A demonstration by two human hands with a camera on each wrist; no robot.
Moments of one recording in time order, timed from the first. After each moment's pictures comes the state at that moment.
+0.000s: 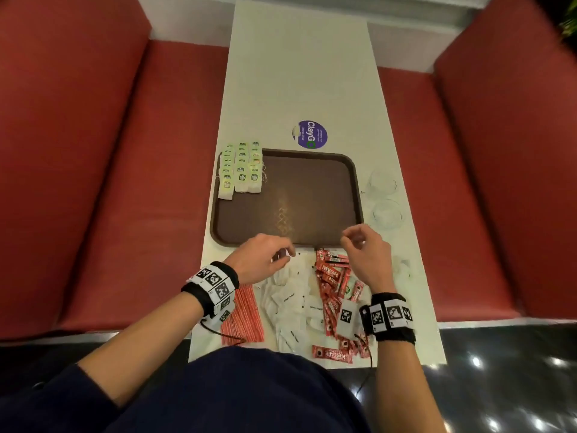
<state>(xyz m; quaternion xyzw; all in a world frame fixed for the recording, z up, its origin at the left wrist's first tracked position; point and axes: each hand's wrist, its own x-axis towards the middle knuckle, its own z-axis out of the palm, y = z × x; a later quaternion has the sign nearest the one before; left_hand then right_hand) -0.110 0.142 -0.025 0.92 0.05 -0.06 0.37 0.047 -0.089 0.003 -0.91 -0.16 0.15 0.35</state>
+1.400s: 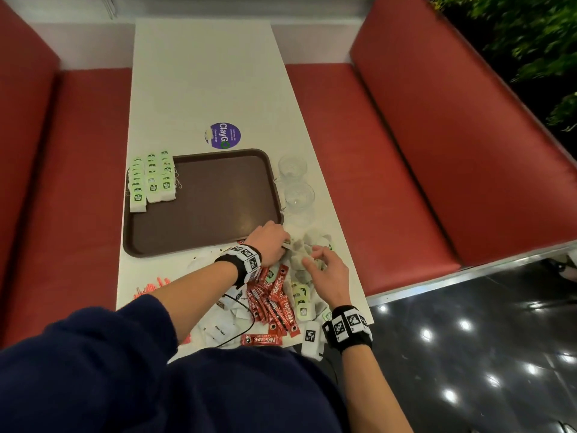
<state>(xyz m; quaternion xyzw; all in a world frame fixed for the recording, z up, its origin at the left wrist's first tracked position) 0.041 -0.028 -0.039 0.98 -0.02 -0.16 0.15 0.039 -0.243 -0.050 -0.88 -0.05 0.17 0.45</state>
